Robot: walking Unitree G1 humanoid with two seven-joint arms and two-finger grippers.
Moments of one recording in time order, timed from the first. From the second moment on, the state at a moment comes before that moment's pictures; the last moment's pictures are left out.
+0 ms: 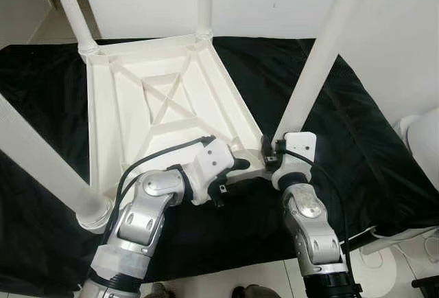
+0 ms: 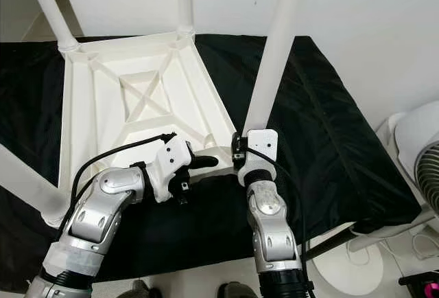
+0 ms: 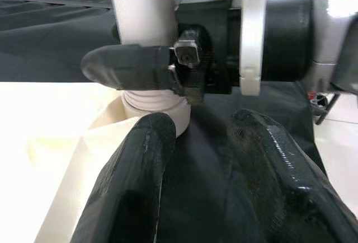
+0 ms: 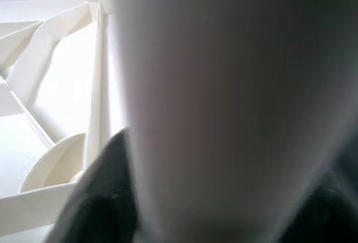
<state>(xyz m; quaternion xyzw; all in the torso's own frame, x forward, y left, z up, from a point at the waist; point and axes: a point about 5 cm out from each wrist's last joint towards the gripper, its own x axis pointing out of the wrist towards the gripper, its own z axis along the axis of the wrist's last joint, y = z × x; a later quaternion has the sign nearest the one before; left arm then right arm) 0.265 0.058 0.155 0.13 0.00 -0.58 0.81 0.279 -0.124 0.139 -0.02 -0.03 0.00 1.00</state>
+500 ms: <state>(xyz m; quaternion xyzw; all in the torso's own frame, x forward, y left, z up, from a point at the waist) 0.266 0.059 0.155 0.13 0.00 -0.58 0.81 0.277 -0.164 0.139 -0.05 -0.04 0.19 0.98</state>
